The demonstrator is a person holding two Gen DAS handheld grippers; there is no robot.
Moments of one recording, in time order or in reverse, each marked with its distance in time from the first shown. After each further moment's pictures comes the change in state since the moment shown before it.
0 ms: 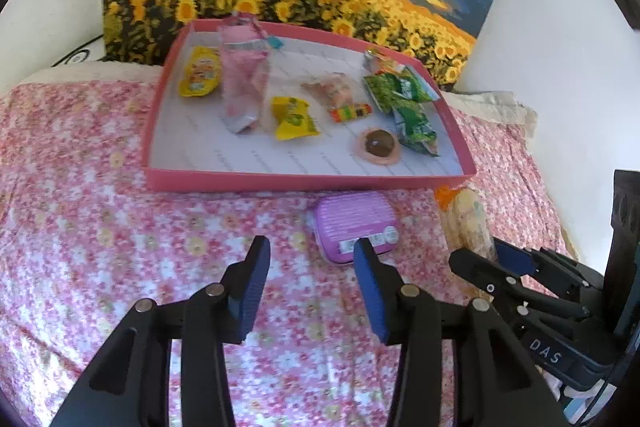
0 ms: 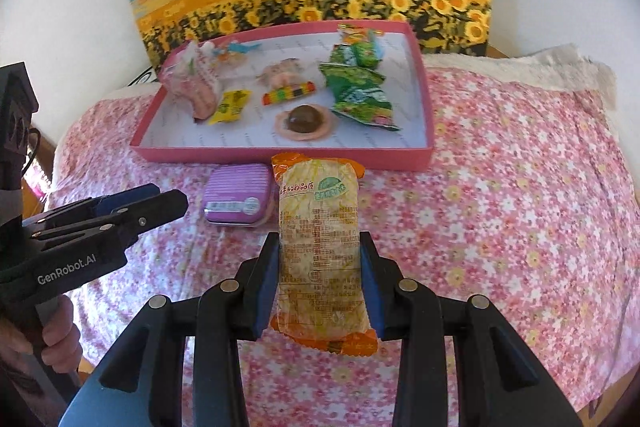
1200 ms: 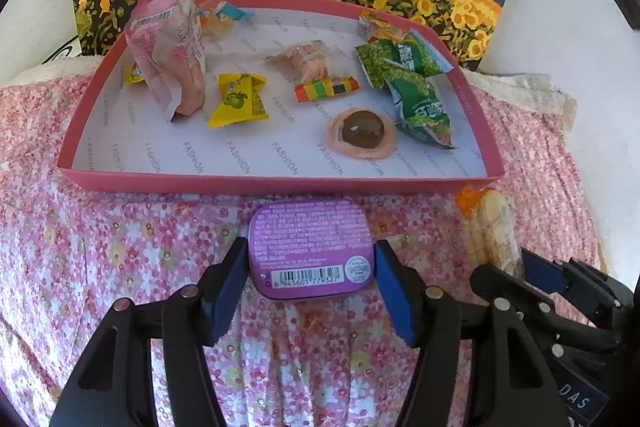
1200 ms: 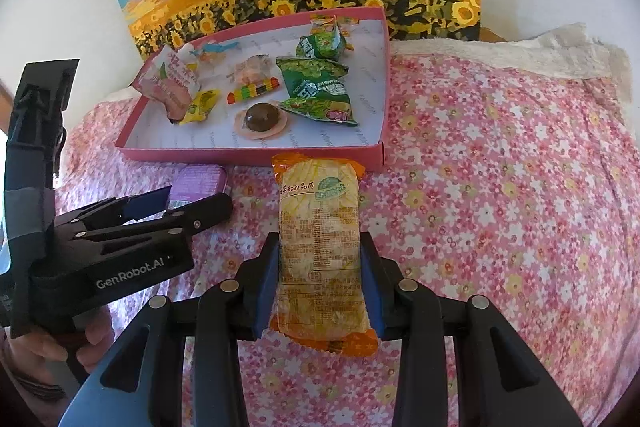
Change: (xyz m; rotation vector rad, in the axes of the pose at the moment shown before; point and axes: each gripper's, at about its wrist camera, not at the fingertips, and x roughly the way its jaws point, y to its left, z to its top) left arm 0.058 -0.047 0.003 -0.023 0.023 0.140; right arm 0.012 -0.046 0.003 -0.001 0.018 0.087
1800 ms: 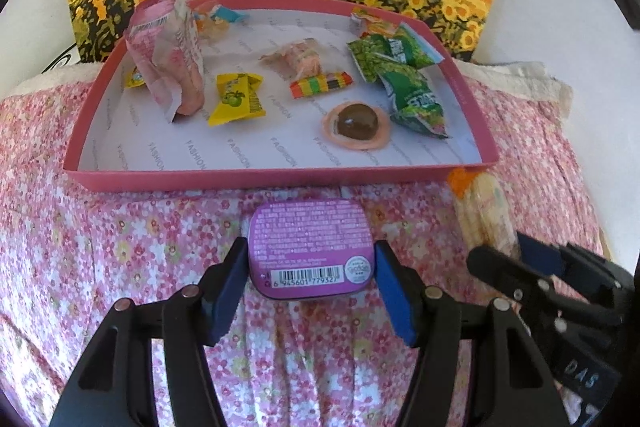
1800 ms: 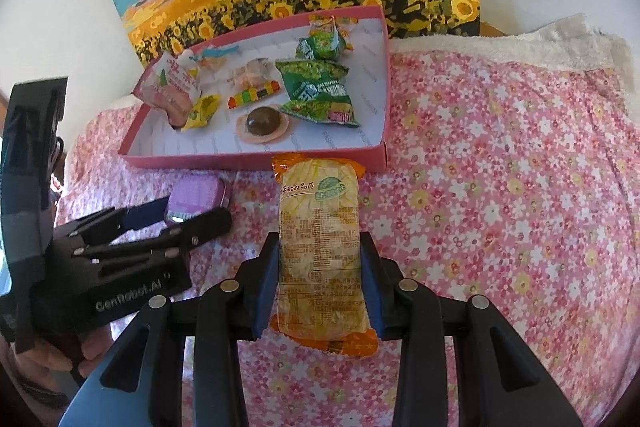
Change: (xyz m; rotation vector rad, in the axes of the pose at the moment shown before) left arm -0.009 0.001 -0.007 0.054 0.003 -0.015; right arm 0.000 -0.001 0.001 0.027 -0.023 0.019
